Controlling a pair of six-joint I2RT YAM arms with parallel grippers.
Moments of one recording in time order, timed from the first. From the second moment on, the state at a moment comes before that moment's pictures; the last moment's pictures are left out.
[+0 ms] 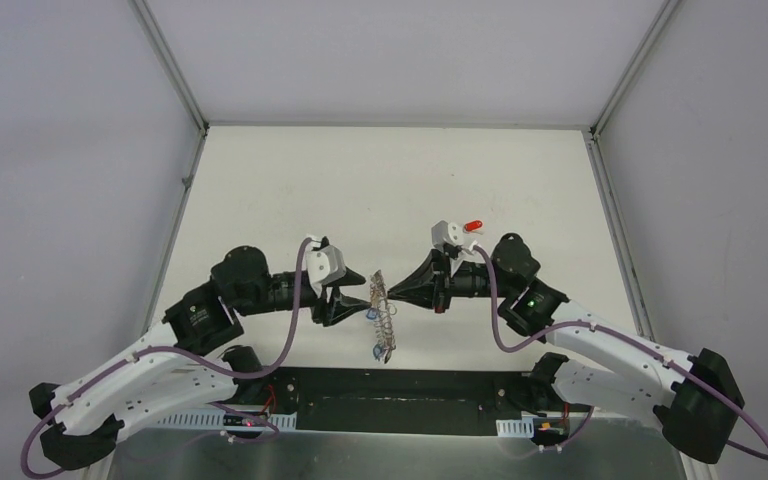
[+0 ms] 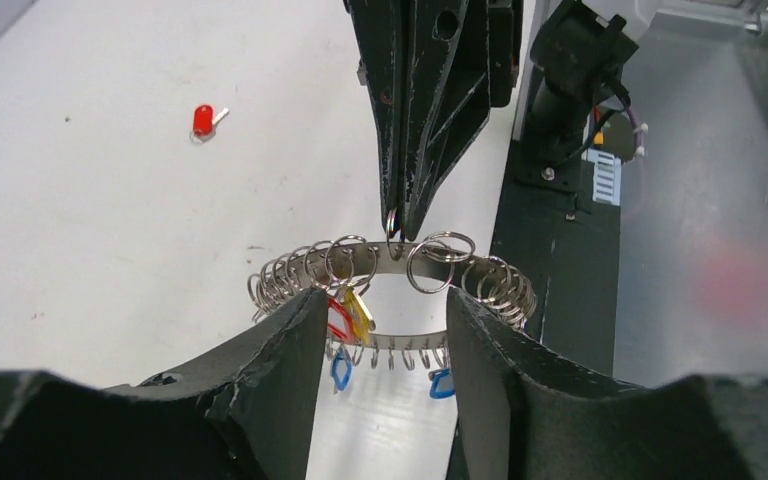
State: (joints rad) left arm -0.95 0.65 0.82 -0.33 0.34 0.04; right arm 0.88 0.95 0.58 0.41 -0.72 0.23
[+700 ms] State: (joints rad) left arm -0.95 0.68 0.63 0.09 0.41 -0.09; right arm 0.88 0.94 0.56 0.44 -0.73 0.27
